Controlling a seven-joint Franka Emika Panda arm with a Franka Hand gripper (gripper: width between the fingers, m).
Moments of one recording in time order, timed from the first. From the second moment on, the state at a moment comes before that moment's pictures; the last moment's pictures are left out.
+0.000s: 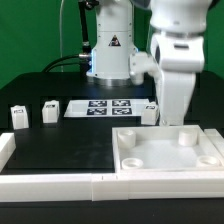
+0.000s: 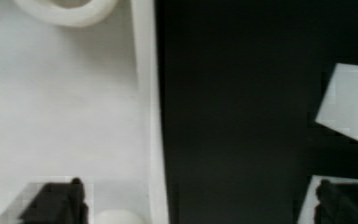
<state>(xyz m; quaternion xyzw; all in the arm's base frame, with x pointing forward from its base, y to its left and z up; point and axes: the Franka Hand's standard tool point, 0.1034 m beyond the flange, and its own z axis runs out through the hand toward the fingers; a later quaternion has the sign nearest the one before) 0.471 0.071 0.069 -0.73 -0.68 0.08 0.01</state>
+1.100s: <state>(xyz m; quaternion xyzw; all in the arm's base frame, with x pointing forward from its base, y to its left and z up) 0.440 0.081 0.063 -0.98 -0.19 0.08 -0.02</state>
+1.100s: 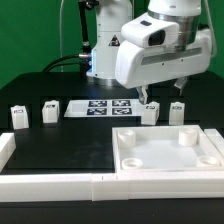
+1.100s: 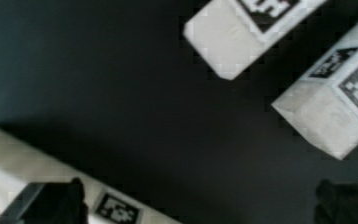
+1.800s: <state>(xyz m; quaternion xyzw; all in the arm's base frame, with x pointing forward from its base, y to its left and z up) 0.423 0.106 0.058 -0.99 0.03 0.10 -0.03</state>
